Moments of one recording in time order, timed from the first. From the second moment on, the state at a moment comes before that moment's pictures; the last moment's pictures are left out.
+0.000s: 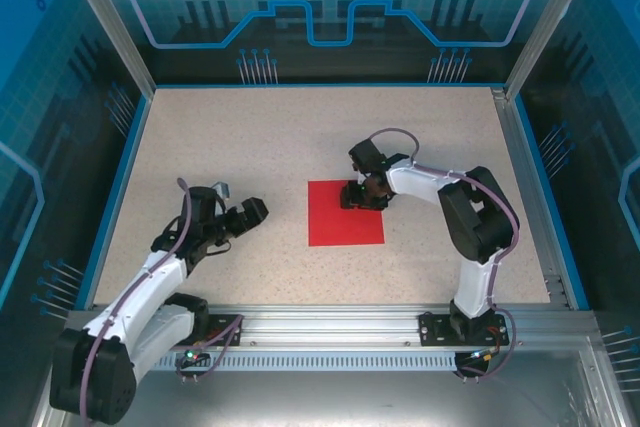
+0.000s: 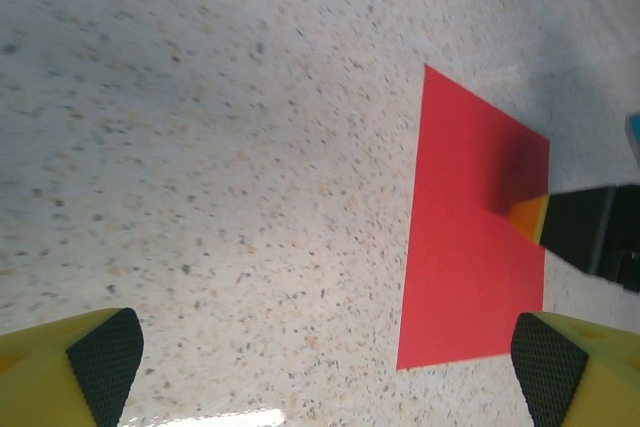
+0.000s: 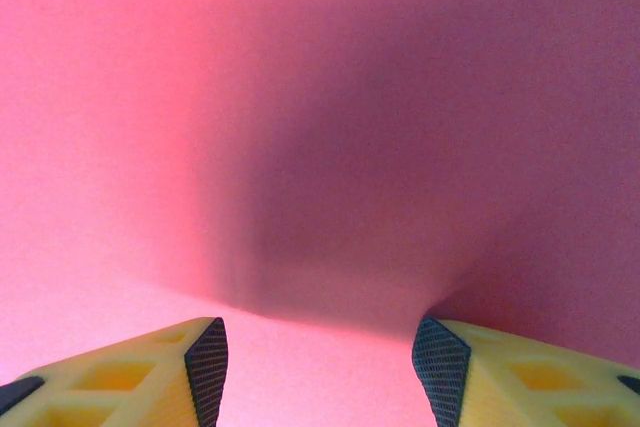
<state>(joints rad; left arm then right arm) -0.19 0.90 0.43 -0.30 0.29 -0.74 0.53 1.89 1.18 -0.56 -0.13 0.52</state>
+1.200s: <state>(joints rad) -0.34 1.38 0.62 -0.14 0.33 -0.75 0.69 2.01 1.40 -0.82 0.08 0.61</state>
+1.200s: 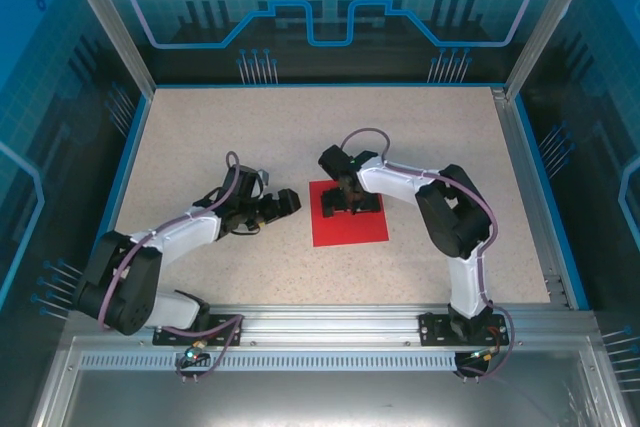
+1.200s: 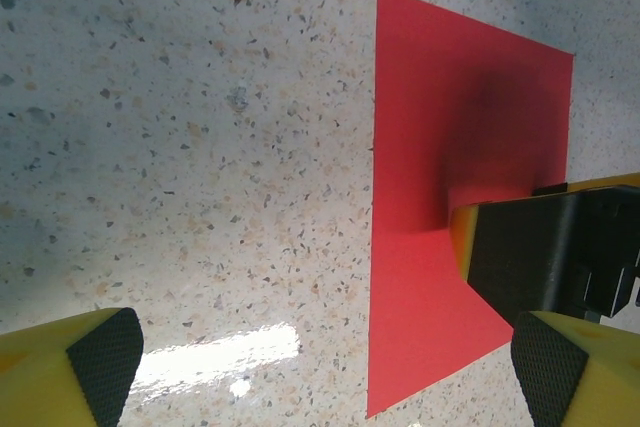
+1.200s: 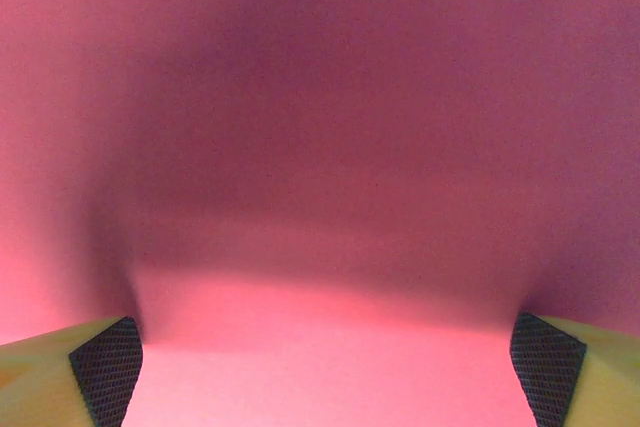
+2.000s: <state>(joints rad) -0.37 1.42 0.66 -0.13 0.33 -0.75 0.69 2.10 1.51 -0.91 0.08 0.59</state>
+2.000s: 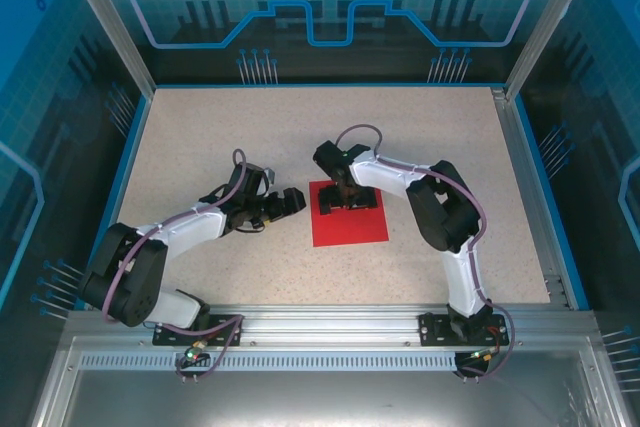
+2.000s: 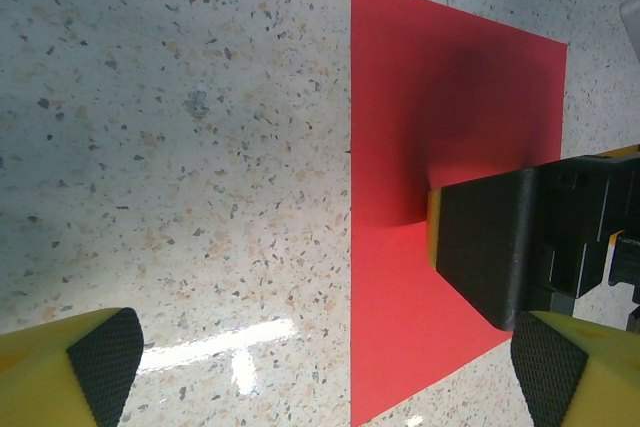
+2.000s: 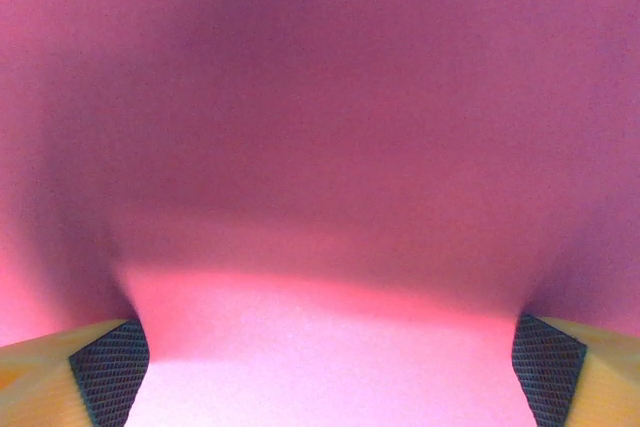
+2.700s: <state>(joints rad) -0.37 1.41 0.66 -0.13 0.33 -0.75 0.68 2.09 1.53 -0.93 0.08 0.56</state>
